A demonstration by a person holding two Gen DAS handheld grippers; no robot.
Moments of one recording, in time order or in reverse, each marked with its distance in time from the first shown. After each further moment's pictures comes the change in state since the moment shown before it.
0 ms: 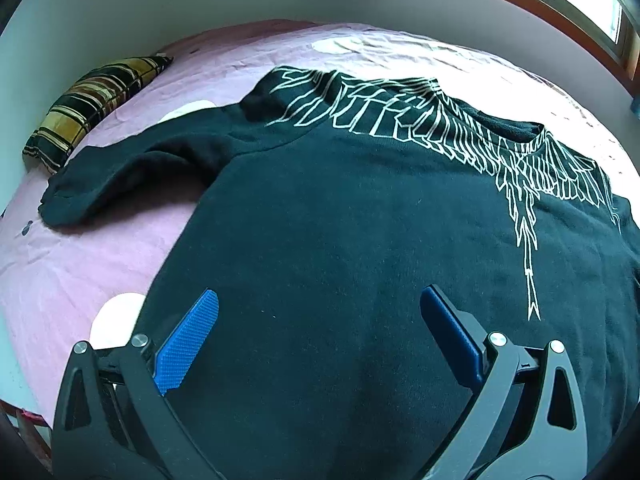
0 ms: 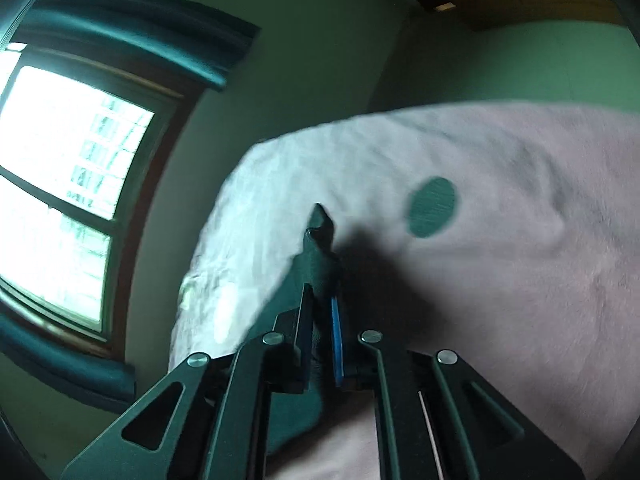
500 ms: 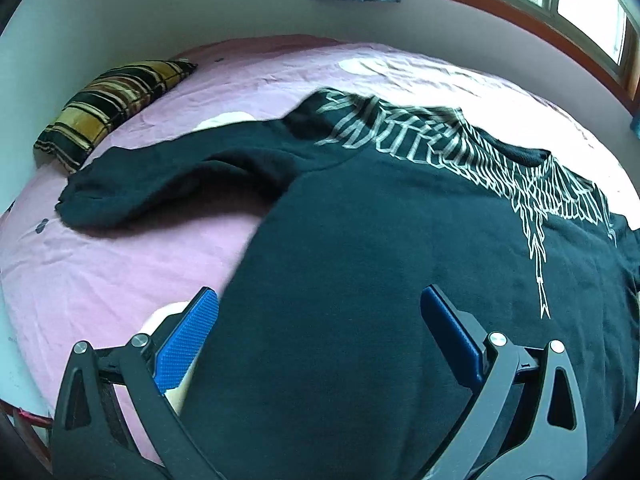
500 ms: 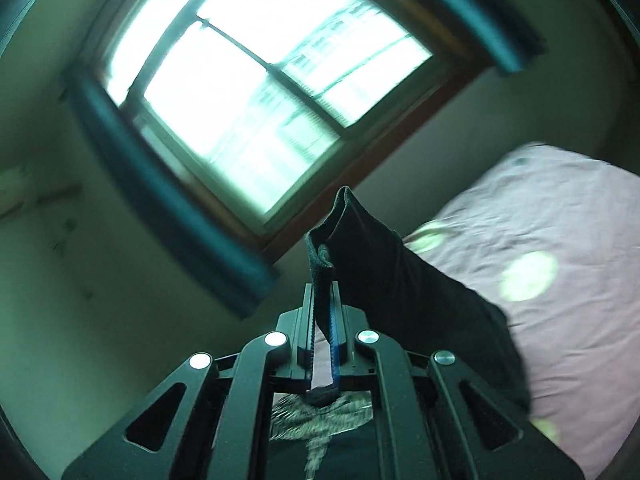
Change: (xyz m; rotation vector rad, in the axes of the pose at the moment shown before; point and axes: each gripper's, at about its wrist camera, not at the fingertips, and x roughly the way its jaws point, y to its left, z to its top) left arm -0.024 0.052 0.002 -0.038 -0.054 -0.004; right arm -0.055 0.321 -0.167 -0.511 0.126 0.549
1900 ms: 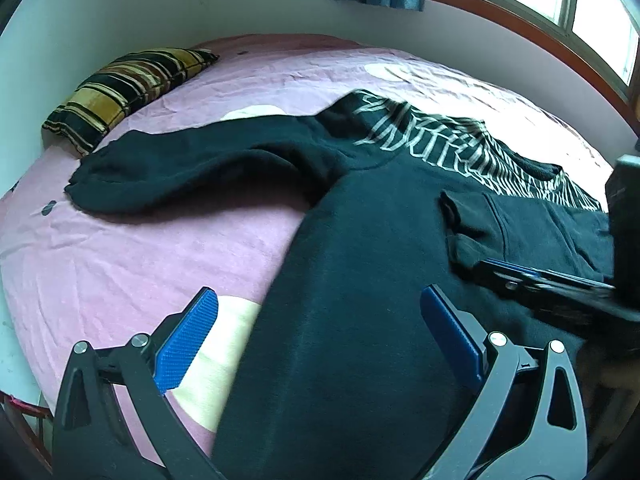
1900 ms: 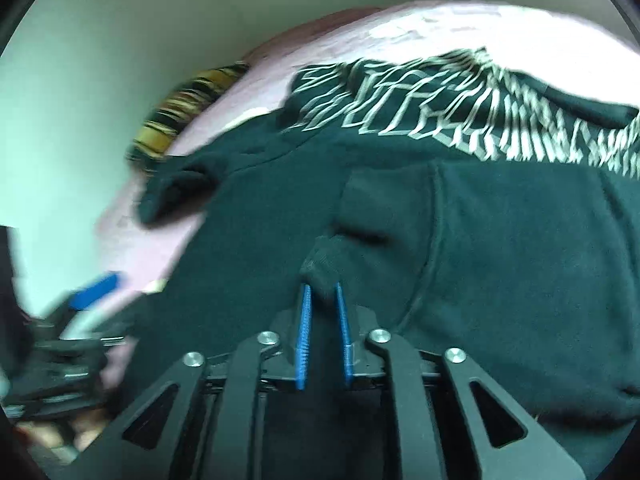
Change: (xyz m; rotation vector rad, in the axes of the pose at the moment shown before) left arm 0.002 0.031 -0.007 -0.047 0.006 -0.010; right arm 0.232 0.142 -0.379 -0.370 0.999 0.131
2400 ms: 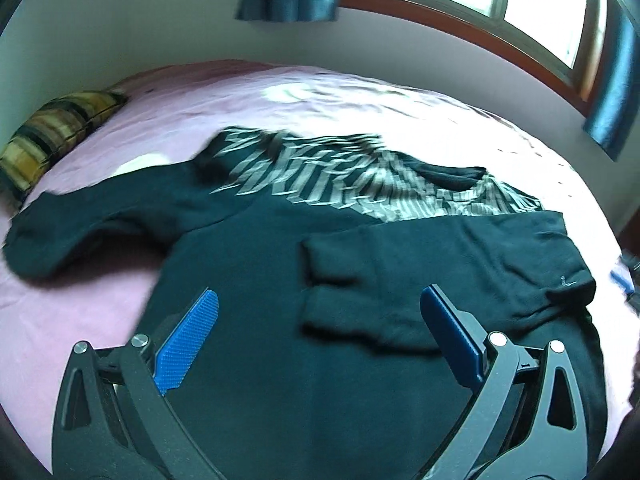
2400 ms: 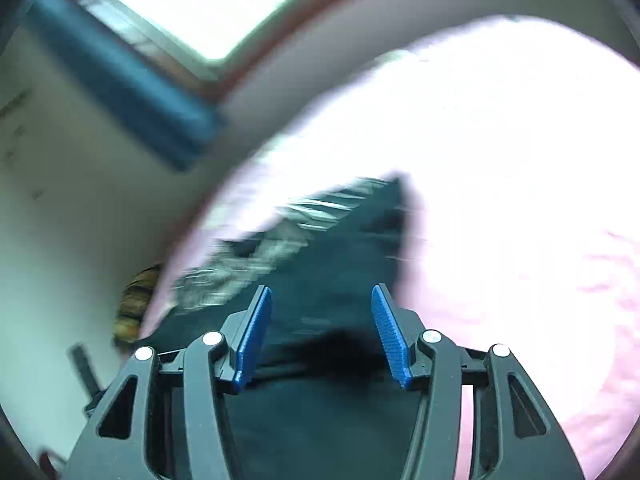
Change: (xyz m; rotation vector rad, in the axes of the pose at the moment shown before) left arm 0.012 -0.105 0.033 0.123 -0.065 -0.202; right arm -0.285 -0.234 -0.114 0.502 -0.485 -0.216
